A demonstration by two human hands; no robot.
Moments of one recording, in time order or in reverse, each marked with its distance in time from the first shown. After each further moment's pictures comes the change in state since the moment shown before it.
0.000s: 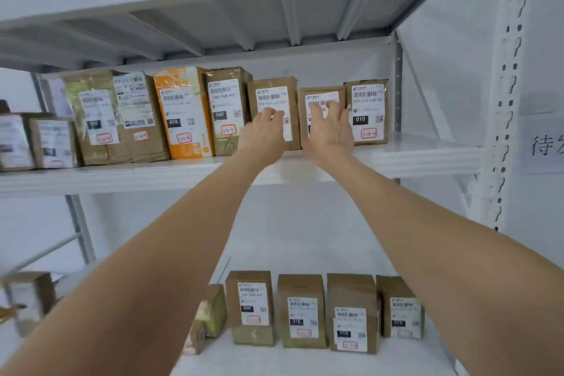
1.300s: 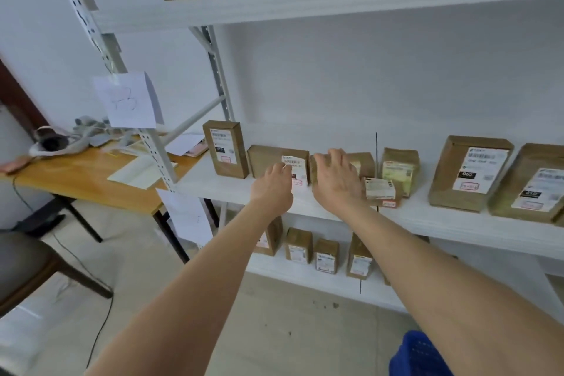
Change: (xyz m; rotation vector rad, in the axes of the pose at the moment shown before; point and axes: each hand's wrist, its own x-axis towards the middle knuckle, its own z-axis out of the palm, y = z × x) left_hand -0.387 -0.477 0.125 0.015 -0.619 -0.254; right_hand -0.338 -0.404 0.307 -0.038 -0.633 -0.163
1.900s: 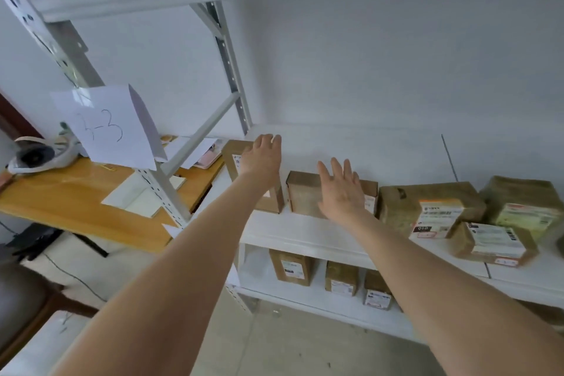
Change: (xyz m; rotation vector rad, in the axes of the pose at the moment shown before) left_hand 0.221 -0.183 0.007 0.188 0.013 -0.030; right_hand 0.206 -0.087 0.141 -0.062 -0.280 0.041
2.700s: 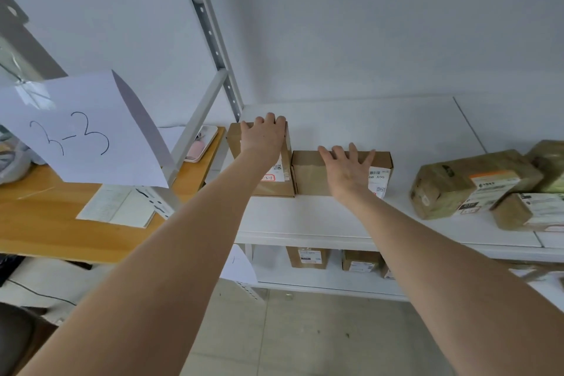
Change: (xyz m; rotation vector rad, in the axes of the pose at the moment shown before) left_hand 0.084 -0.074 0.046 0.123 -0.063 0.201; right_hand 0.066 -0.065 0.035 -0.007 -0.030 0.189
